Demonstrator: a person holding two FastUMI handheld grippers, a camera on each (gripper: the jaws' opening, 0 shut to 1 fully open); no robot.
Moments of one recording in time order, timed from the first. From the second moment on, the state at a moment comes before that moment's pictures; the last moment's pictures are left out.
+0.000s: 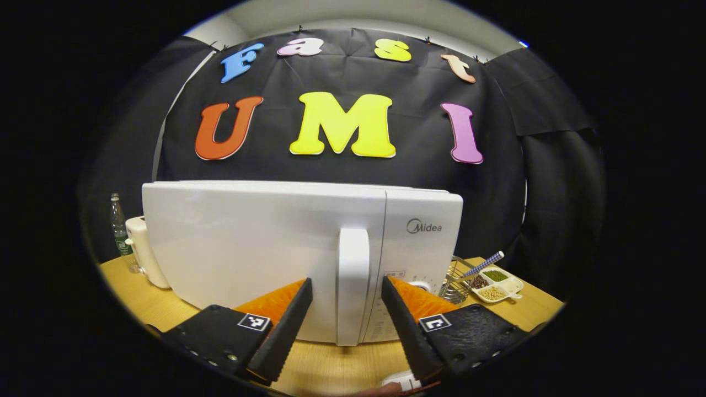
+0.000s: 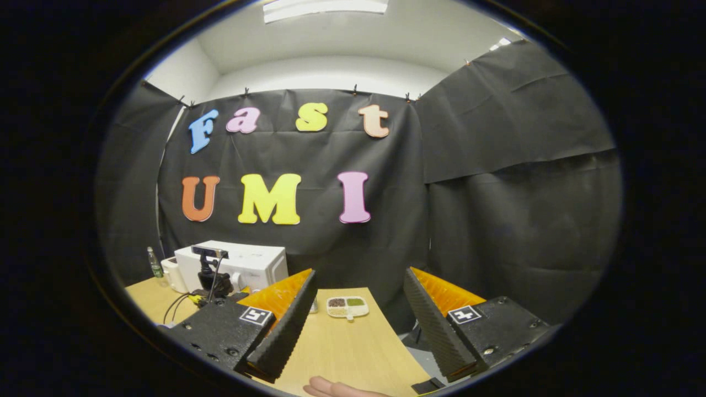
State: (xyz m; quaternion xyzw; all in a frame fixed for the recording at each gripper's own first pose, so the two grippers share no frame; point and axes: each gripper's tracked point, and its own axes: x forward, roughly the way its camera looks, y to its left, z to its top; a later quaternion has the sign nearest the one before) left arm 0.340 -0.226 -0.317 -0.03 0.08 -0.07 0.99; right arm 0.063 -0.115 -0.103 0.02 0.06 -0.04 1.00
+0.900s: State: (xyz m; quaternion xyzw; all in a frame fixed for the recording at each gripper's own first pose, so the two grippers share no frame) left arm 0.302 -0.220 -0.327 -0.01 0.14 -0.09 0.99; right arm 0.038 -0.117 -0.093 0.02 0.05 -0.04 1.00
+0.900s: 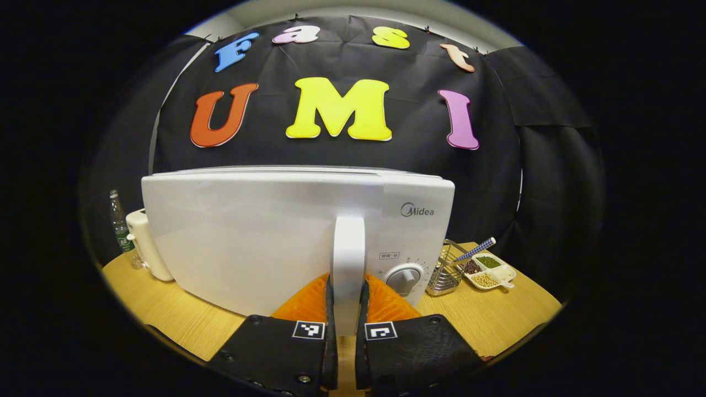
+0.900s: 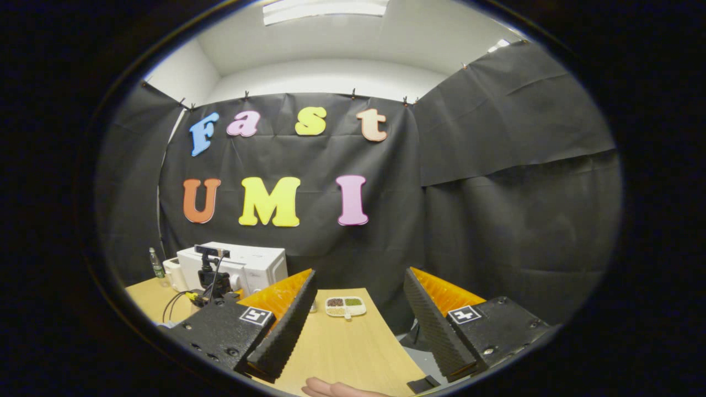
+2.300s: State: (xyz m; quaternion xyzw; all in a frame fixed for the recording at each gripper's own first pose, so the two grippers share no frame) left arm 0.100 0.035 -0.311 0.01 0.10 -0.06 0.99; right arm 0.006 -0.003 -0.090 0.03 0.06 0.04 1.00
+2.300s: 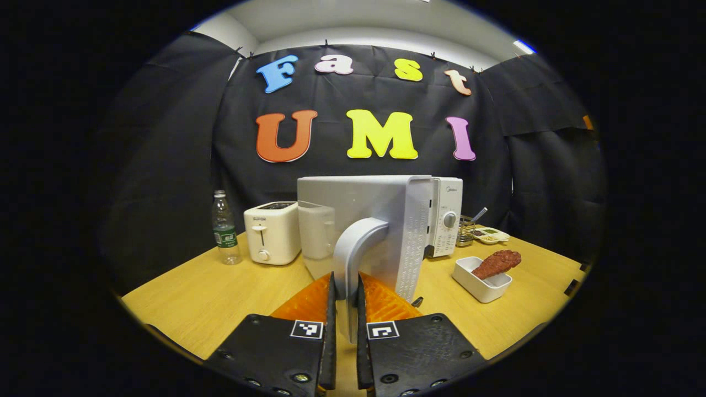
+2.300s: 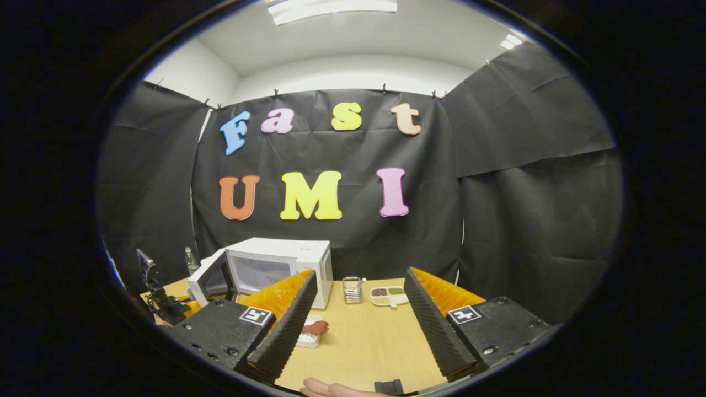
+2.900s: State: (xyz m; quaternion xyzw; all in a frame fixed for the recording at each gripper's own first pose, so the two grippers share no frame) left arm 0.038 0.189 -0.291 -0.04 0.11 -0.01 0.99; right arm 0.020 0.061 -0.093 -0.03 0.06 0.08 0.99
